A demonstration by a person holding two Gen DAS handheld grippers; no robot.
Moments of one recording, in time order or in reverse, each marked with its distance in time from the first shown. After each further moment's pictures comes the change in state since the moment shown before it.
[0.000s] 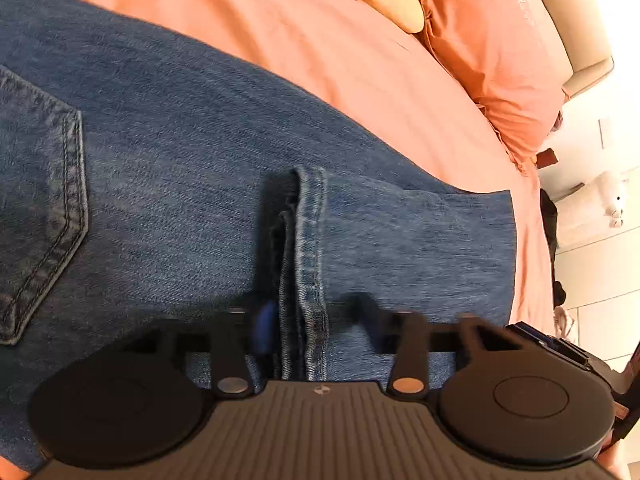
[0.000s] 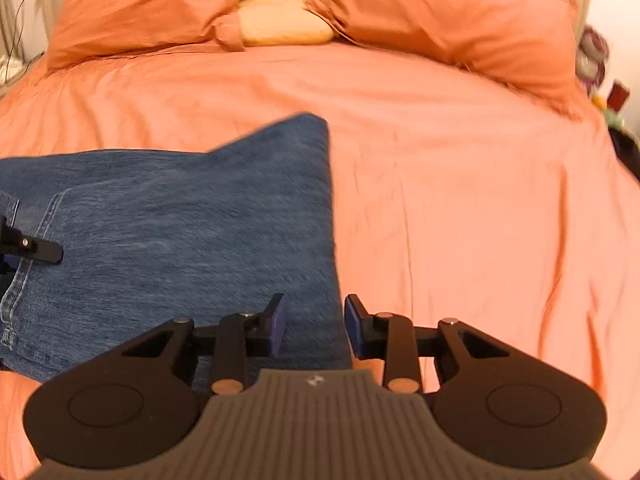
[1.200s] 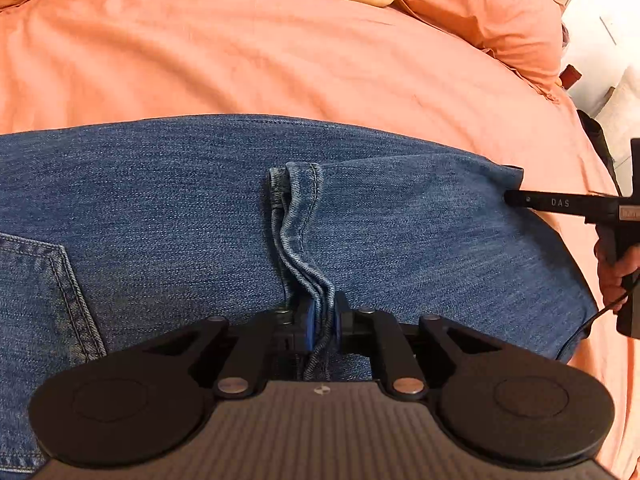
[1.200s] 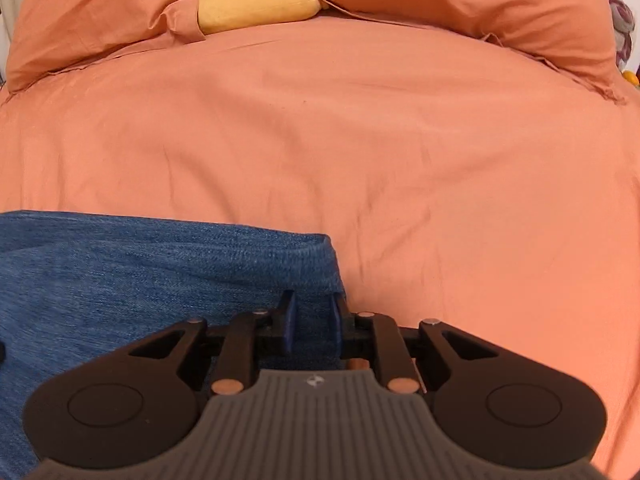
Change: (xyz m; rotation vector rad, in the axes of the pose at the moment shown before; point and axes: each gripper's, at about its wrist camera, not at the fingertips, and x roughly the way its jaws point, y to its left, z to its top) left arm 0.003 -0.039 -0.006 0.317 -0.011 0.220; right arm 0.142 -0.011 0.081 0.048 0.048 0.028
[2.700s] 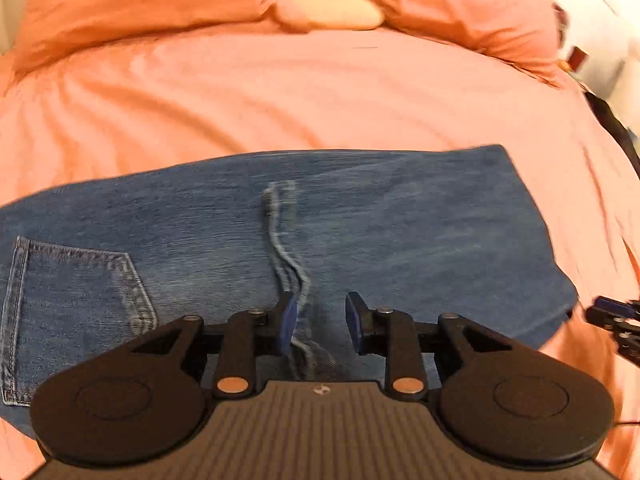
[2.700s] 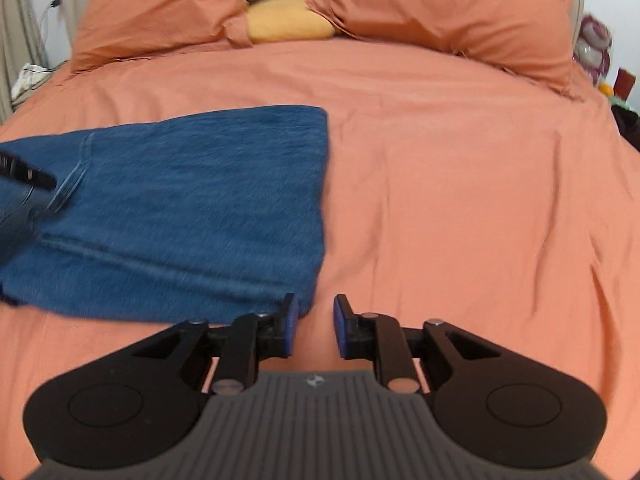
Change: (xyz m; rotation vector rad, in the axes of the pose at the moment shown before) left arm -0.050 -0.071 -0.016 0.108 -0.063 0.163; right arm -0.149 -0.021 -0.158 -0.071 -0.107 0.042
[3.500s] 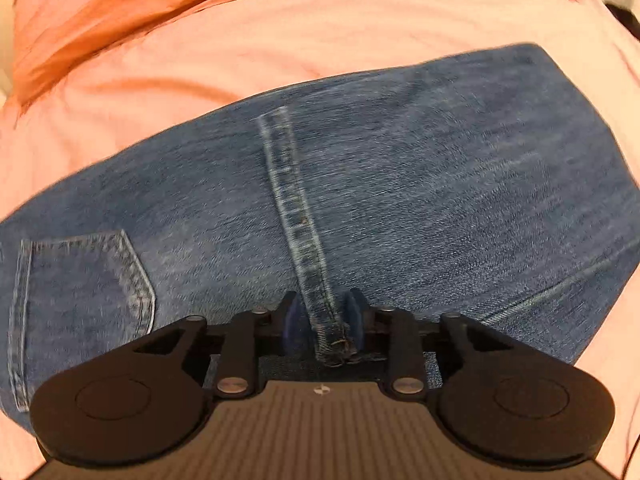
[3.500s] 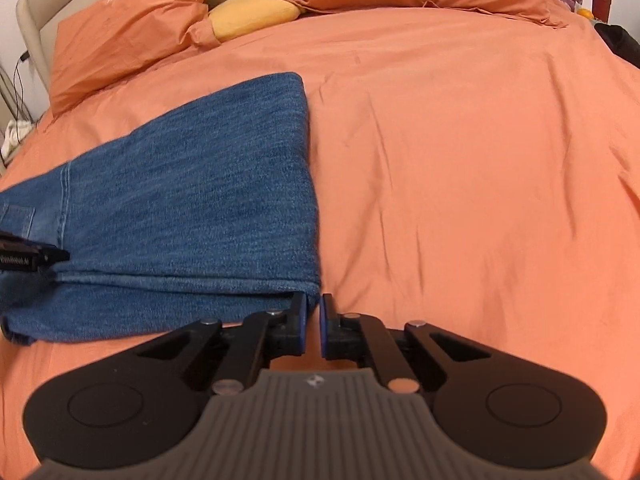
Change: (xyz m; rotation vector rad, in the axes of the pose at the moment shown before) left arm 0.044 -0.032 -0.024 0.127 0.100 0.189; right arm 0.030 -0.022 -0.018 0.211 0.046 0.064
